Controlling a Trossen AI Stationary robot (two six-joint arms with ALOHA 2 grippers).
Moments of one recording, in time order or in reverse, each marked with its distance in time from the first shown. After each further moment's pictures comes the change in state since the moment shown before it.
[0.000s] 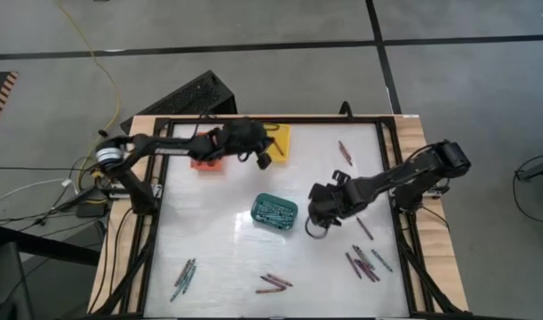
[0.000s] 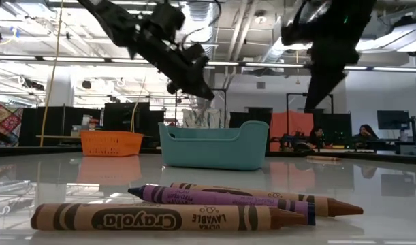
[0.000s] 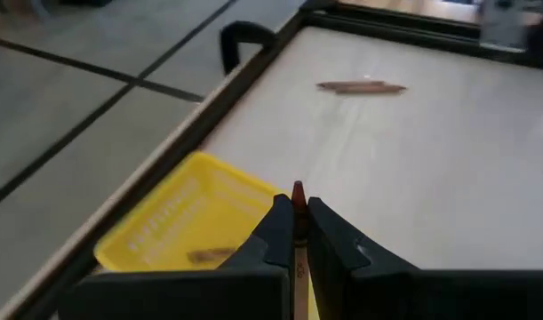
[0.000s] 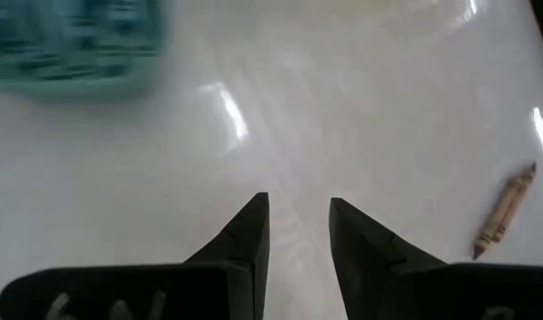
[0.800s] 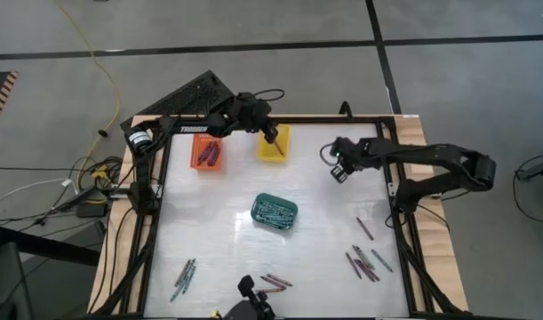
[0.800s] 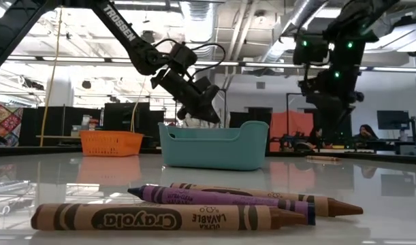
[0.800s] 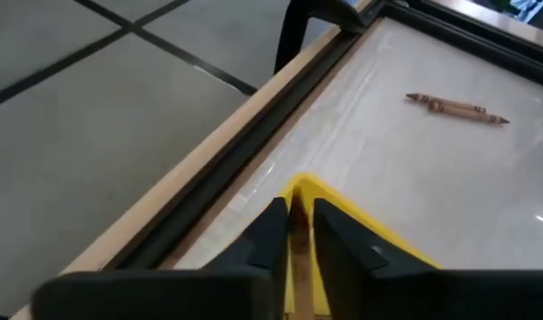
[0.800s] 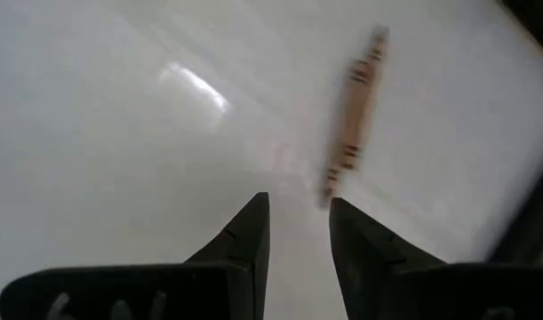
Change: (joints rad) left arm 0.239 0.308 0.256 -0.011 0.237 -0.108; right arm -0.705 -0.275 -0.332 0.162 -0.215 -0.228
